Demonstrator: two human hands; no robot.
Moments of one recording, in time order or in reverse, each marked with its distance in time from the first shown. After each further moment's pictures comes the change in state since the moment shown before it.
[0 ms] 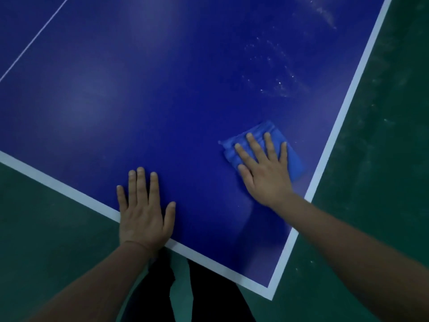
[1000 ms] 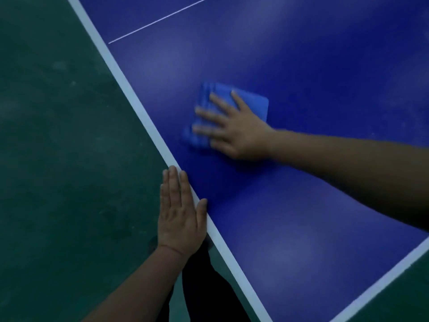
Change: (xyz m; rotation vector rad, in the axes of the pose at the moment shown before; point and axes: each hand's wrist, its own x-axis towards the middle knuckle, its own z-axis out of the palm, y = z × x) left_hand -0.039 -0.025 0.032 -0.420 0.341 -0.419; right_hand 0.191 -0.233 -0.024 -0.172 0.010 -1.256
